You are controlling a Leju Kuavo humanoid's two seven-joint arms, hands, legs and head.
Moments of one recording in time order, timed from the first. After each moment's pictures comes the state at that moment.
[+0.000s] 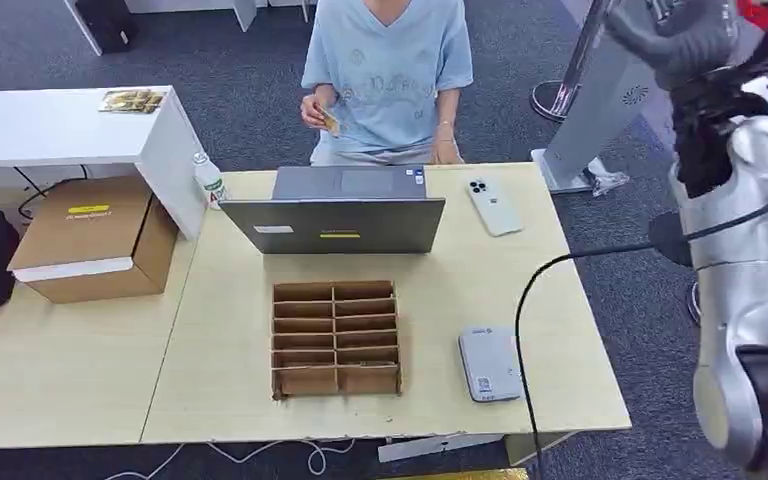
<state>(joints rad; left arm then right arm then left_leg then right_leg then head) -0.02 -0.01 0.06 -0.19 -0.59 -0.04 0.00 -1.01 -0.37 0.21 -1.08 -0.31 0.20 -0.09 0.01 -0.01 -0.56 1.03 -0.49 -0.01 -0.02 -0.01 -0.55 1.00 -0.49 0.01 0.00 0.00</state>
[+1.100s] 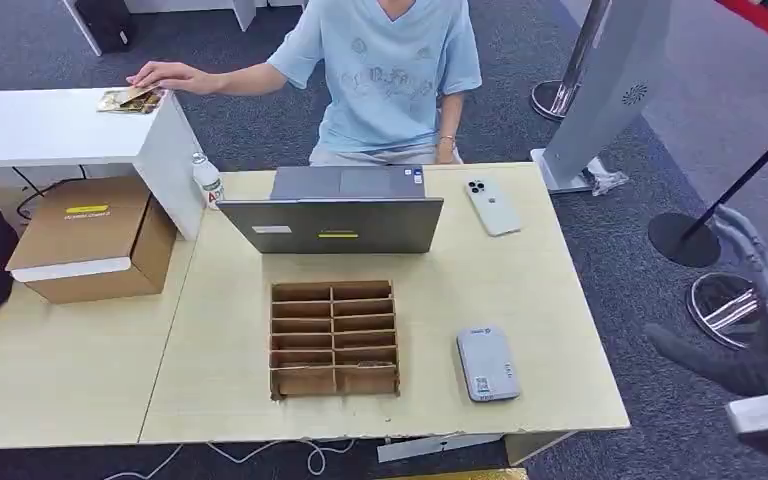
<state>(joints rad) -0.01 -0.04 0.15 -0.19 -0.61 -0.02 0.03 0.25 -0.64 -0.08 -1.97 0.27 -0.29 -0.44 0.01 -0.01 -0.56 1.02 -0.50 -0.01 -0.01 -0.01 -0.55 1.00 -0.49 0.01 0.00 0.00</state>
